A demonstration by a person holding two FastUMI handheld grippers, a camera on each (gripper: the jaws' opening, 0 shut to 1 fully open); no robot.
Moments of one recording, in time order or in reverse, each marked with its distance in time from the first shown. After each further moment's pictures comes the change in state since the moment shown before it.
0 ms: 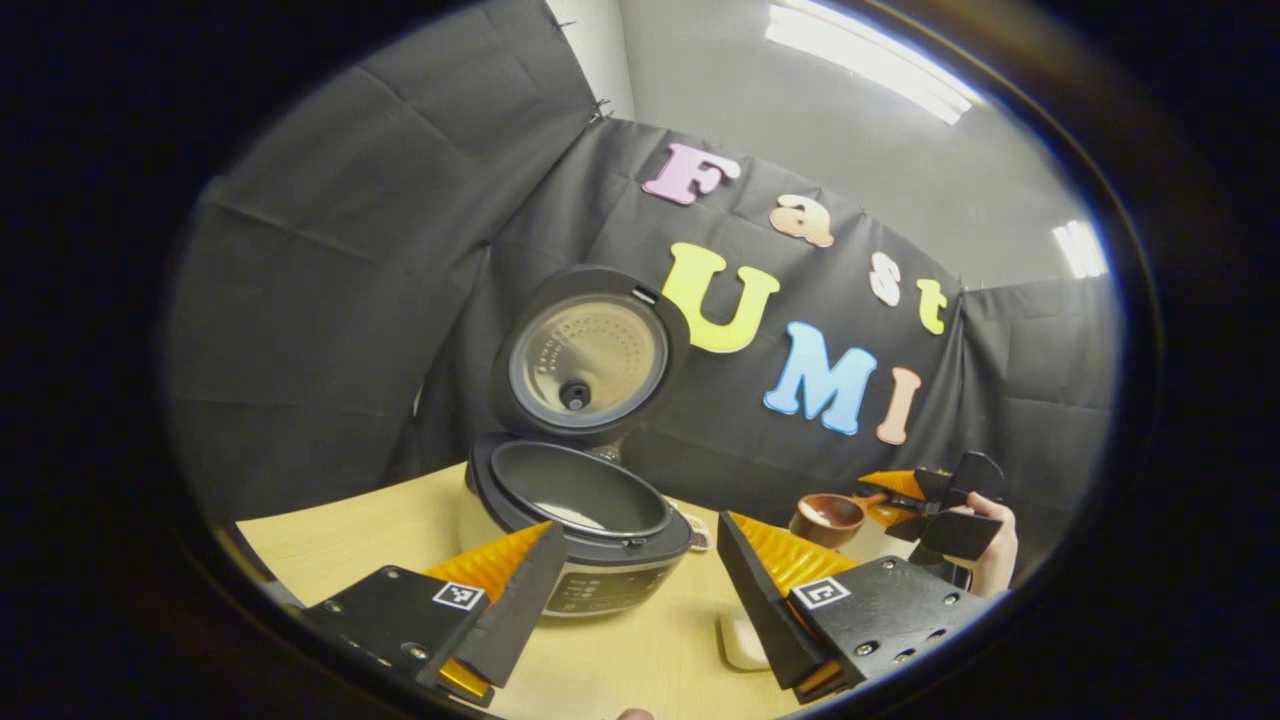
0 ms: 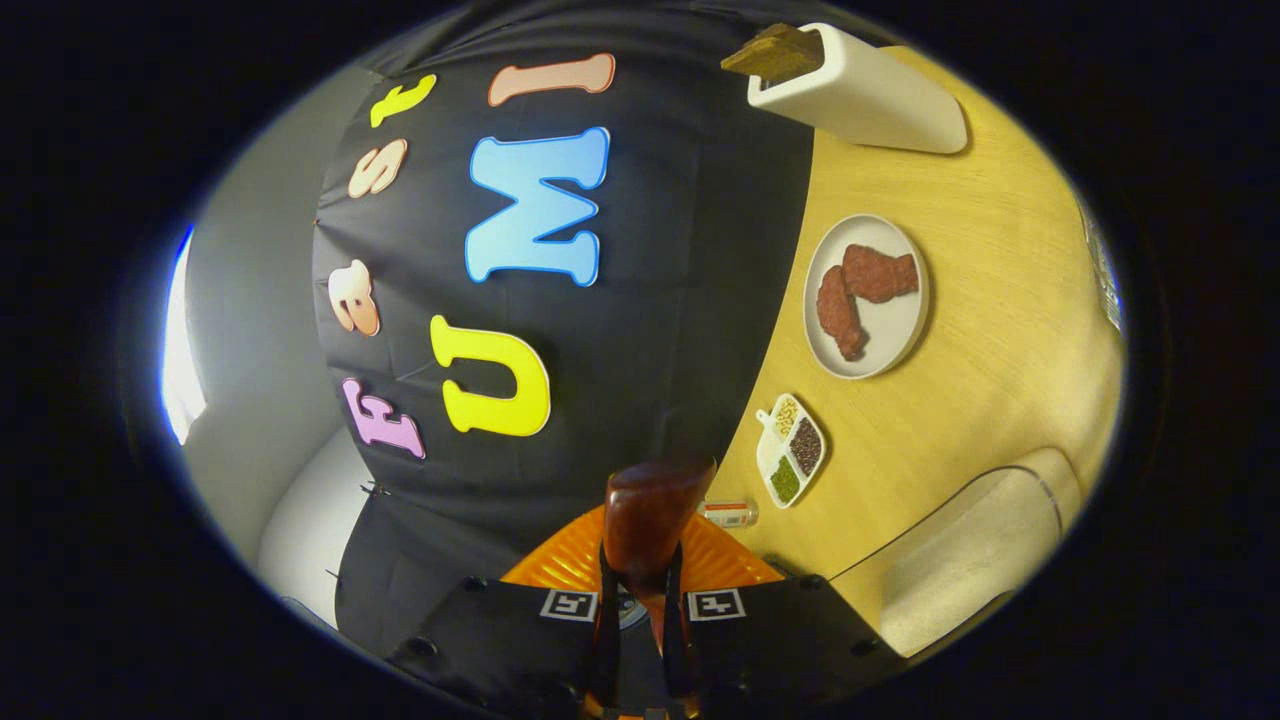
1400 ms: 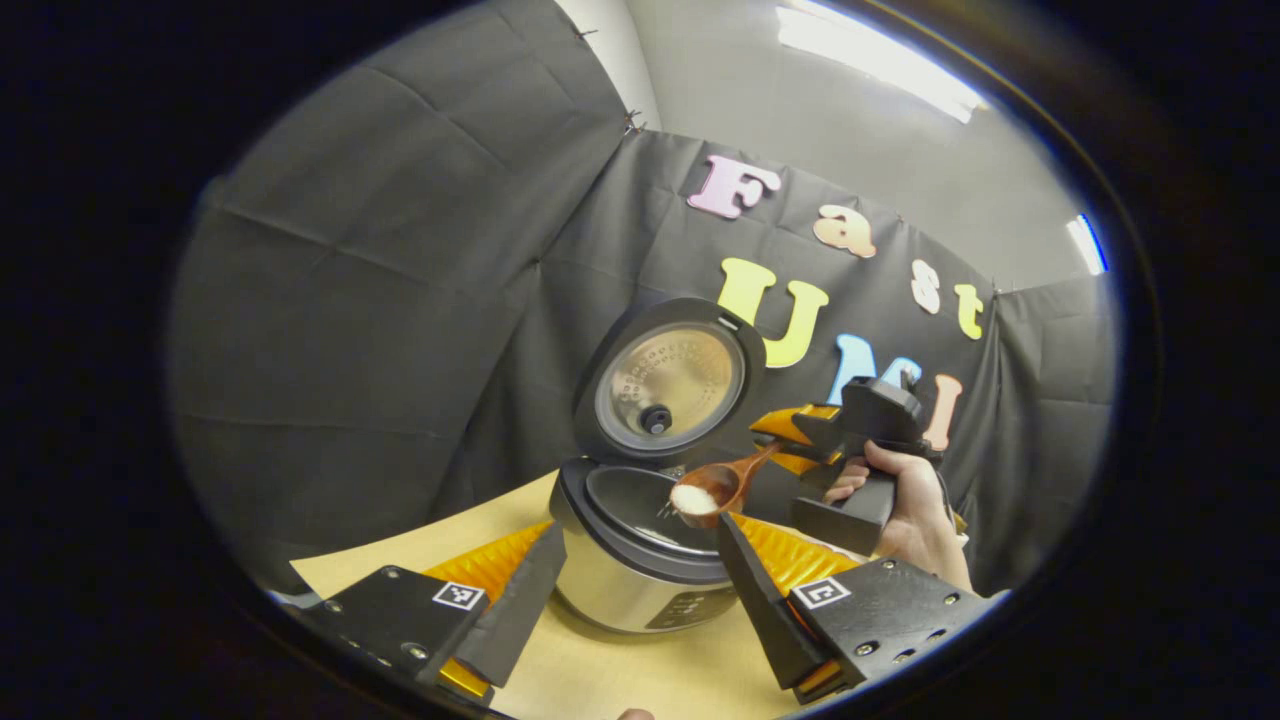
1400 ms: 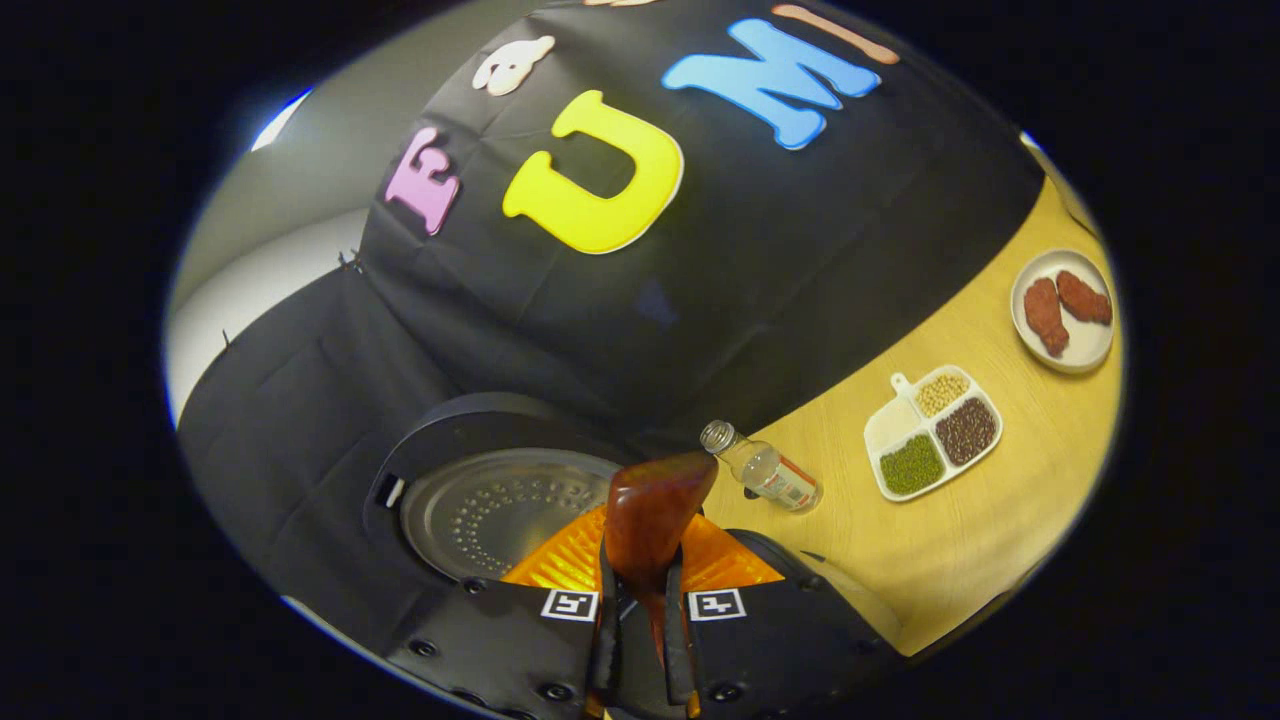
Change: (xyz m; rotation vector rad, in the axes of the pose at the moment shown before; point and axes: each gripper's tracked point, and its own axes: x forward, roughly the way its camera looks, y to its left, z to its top) left arm -0.001 0.080 0.011 0.026 -0.041 0.096; right arm 0.162 0.042 -0.198 -0.694 0.130 -0.006
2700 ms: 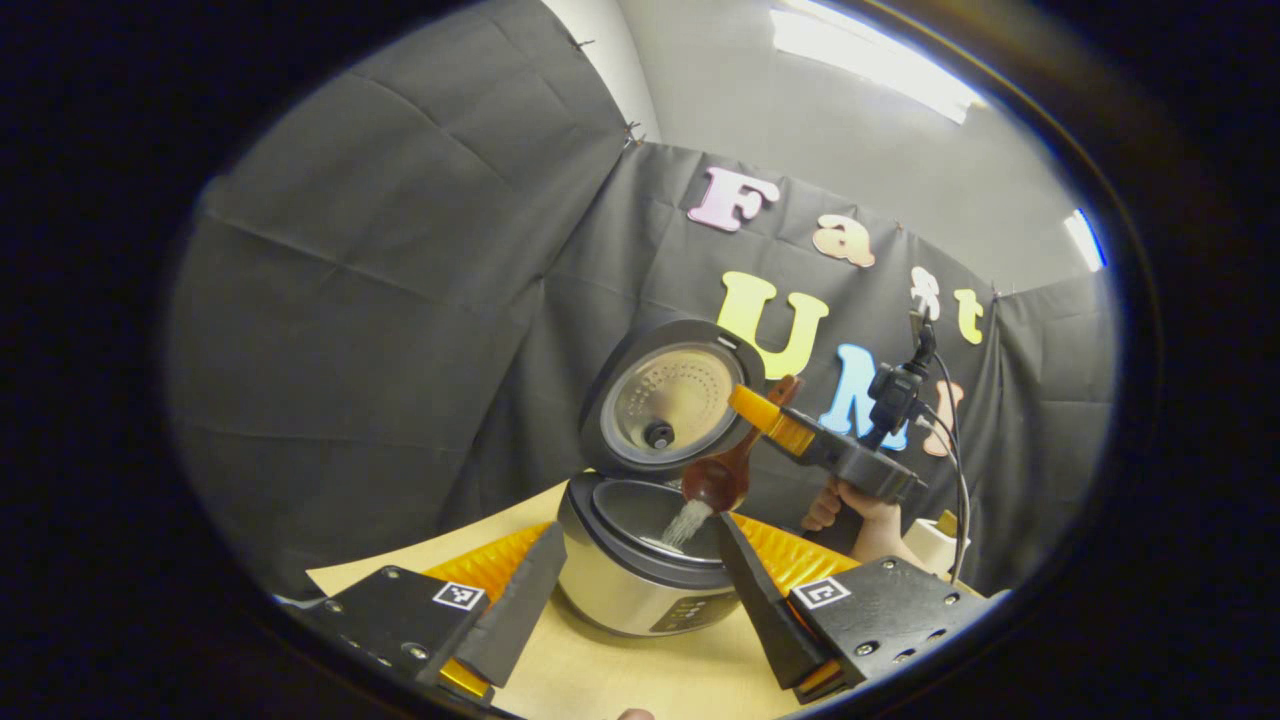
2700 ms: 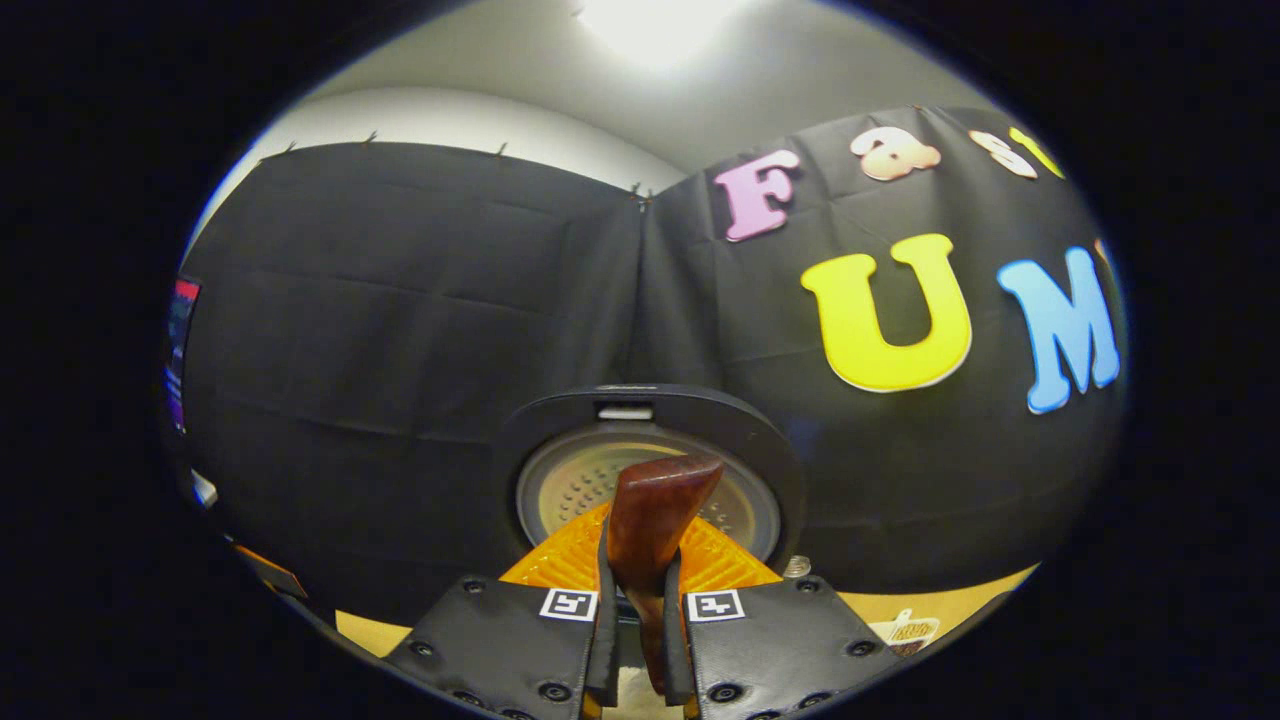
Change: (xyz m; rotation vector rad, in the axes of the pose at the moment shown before) left arm -0.003 0.000 0.007 0.004 -0.046 0.002; right arm -0.030 0.096 -0.026 -0.847 -0.209 0.414
